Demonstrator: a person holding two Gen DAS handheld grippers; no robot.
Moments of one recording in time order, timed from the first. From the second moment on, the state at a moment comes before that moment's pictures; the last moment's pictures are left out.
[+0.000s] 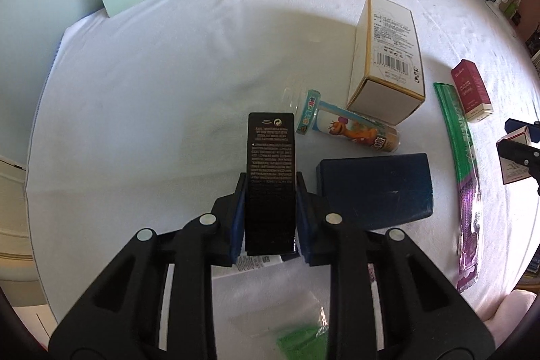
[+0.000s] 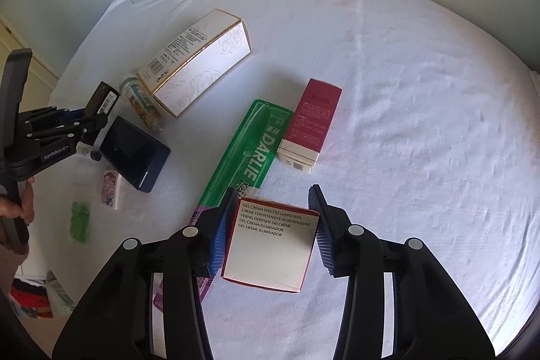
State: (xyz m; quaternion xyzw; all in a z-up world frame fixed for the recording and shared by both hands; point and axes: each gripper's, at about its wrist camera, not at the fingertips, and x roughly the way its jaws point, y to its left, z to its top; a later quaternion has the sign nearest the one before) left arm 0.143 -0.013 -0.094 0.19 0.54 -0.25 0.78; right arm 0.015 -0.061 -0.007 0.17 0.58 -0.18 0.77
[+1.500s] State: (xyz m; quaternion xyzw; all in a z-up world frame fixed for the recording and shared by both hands) left arm -0.098 0.308 -0.059 -0.07 0.55 0.15 0.82; right arm 0.097 0.330 0.060 -0.05 0.53 0.35 0.77
